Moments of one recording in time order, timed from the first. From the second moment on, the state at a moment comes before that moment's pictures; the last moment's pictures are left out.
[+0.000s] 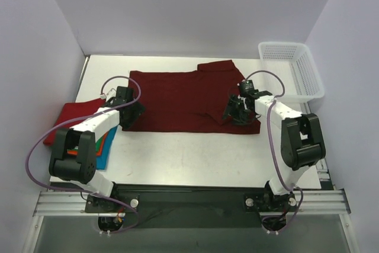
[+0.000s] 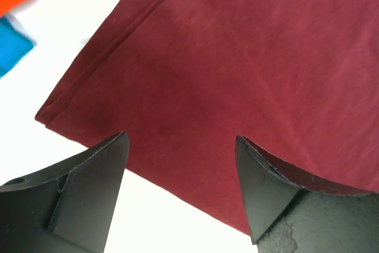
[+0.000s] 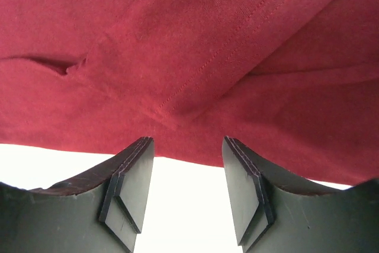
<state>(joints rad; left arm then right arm) -0.19 1.57 0.93 -0.35 -0.21 -1.01 0.25 1.71 1.08 -0.51 -0.16 0.59</state>
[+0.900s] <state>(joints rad) -0.19 1.57 0.85 -0.33 -0.21 -0.99 0.27 1.77 0.99 -0.27 -0.18 0.76</state>
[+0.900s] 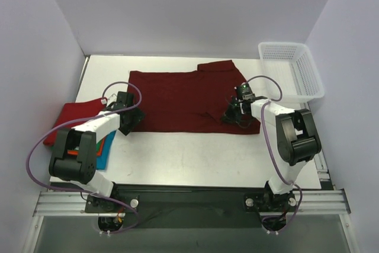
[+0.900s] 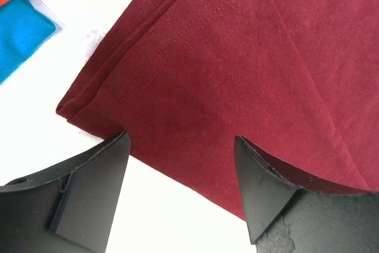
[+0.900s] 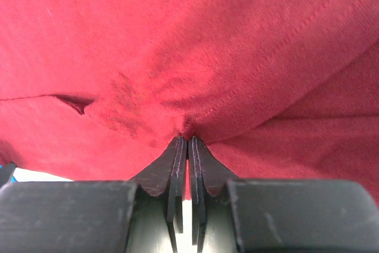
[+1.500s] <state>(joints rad) -0.19 1.53 0.85 -0.34 -0.22 -0.96 0.29 1.96 1.34 -0.36 -0.17 0.70</state>
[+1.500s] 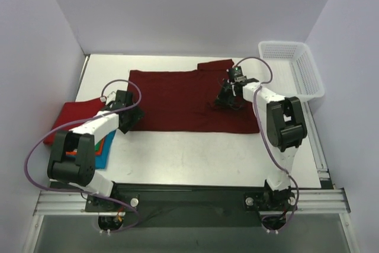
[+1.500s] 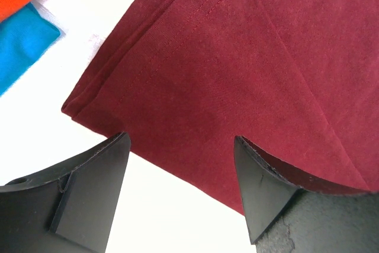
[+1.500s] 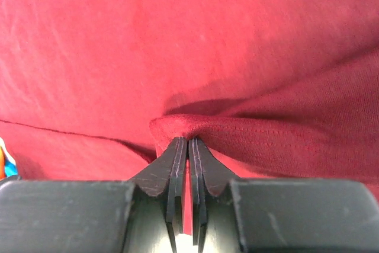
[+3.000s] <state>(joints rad) -0.19 1.51 0.82 -0.34 -0.22 -0.93 0.31 1.79 1.31 -0.50 0.09 0.45</state>
